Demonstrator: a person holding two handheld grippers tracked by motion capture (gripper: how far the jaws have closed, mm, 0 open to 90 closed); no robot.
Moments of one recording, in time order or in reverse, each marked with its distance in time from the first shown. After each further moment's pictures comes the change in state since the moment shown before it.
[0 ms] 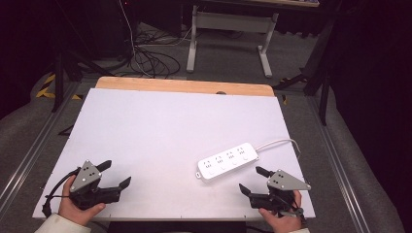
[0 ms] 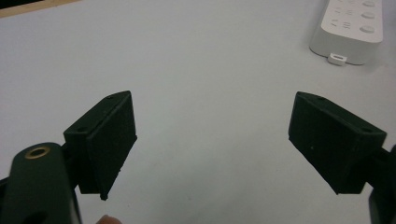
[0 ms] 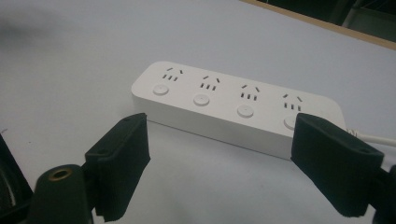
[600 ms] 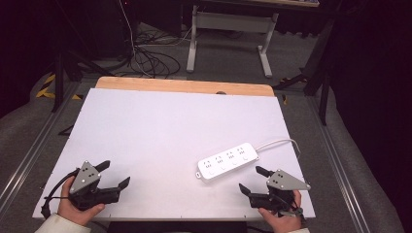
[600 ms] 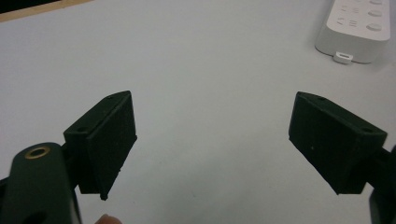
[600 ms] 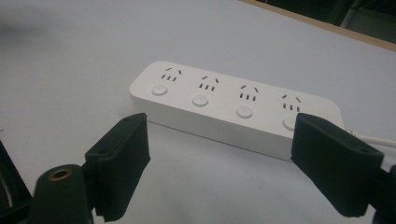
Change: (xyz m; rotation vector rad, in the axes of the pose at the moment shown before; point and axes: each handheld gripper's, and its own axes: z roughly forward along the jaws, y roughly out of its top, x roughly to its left) left arm 0.000 -0.001 -0.002 0.001 0.024 0.012; right arm 0.000 0.001 0.001 0.002 -0.005 -0.004
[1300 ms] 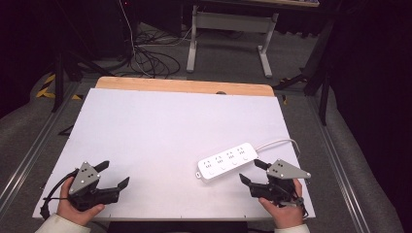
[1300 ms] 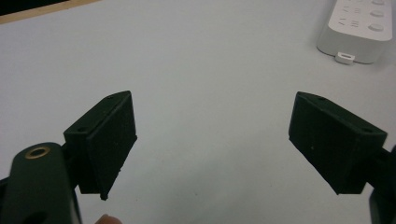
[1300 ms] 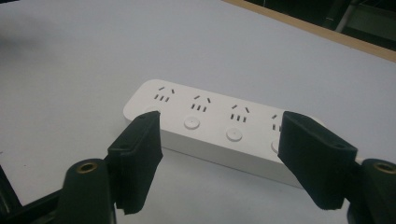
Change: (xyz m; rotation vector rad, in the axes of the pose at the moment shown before) left arm 0.000 0.000 -0.001 -0.003 0.010 0.001; right arm -0.008 0.029 0.002 0.029 -0.001 0.008
